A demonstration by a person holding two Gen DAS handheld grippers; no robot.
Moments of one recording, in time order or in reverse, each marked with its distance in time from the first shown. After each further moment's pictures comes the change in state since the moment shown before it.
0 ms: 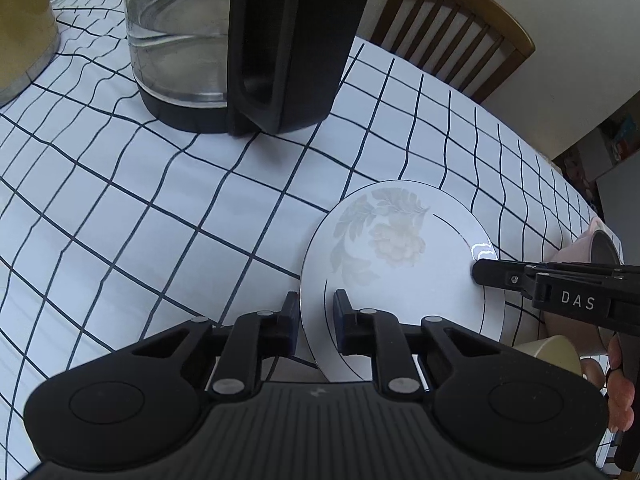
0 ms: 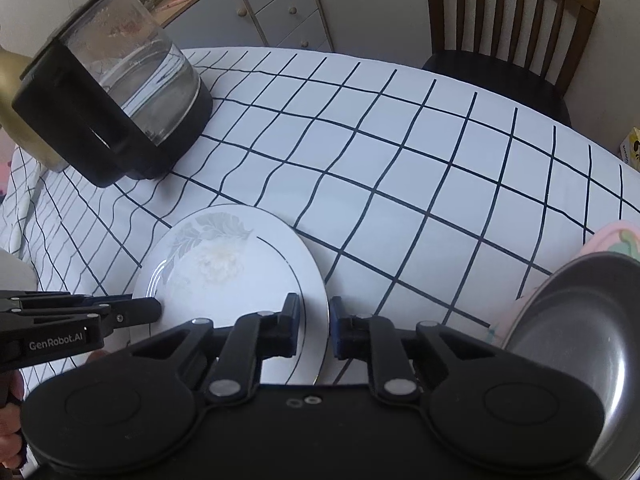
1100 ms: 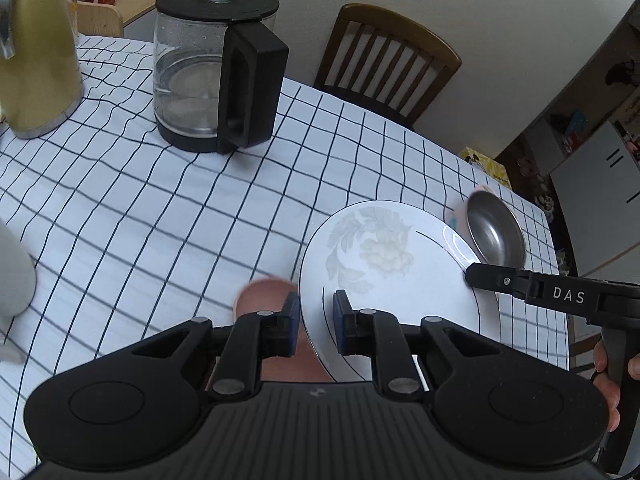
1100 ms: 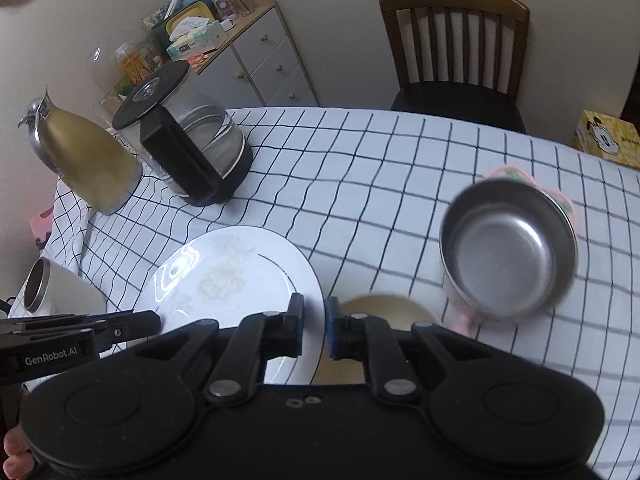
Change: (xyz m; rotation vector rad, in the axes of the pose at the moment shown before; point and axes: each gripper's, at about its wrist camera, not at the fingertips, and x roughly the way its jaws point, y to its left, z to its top) left arm -0.136 -0.016 -0.070 0.096 -0.092 -0.096; right arm -0.131 0.042 -0.073 0.143 -0.150 -0.015
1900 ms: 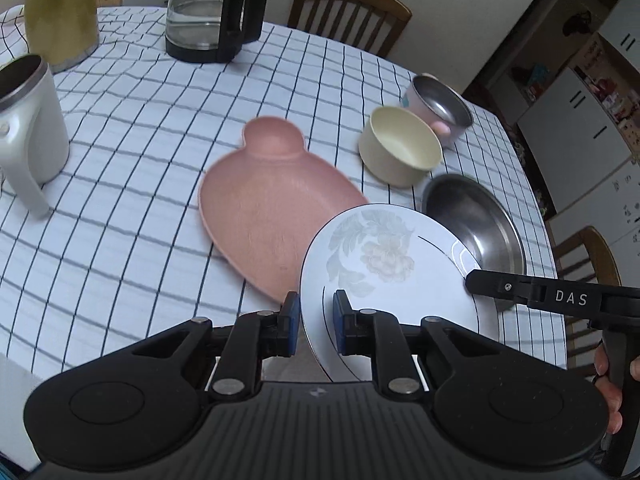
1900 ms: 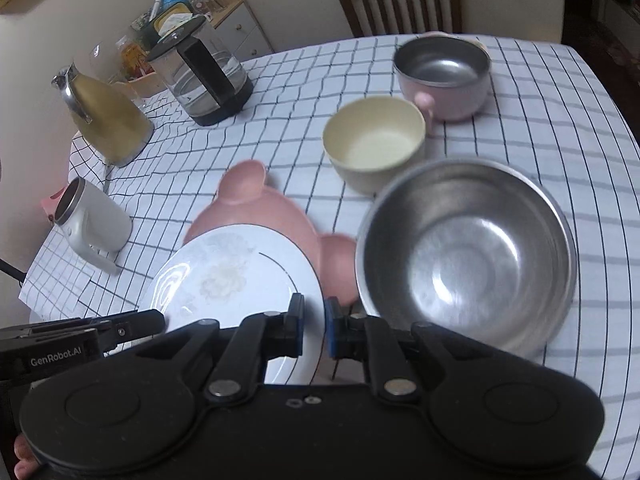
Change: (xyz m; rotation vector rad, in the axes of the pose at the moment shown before) left arm -0.077 0.022 -0.168 0.113 0.052 -0.063; right arm -0.073 0.041 -0.193 0.162 -0.025 -0.040
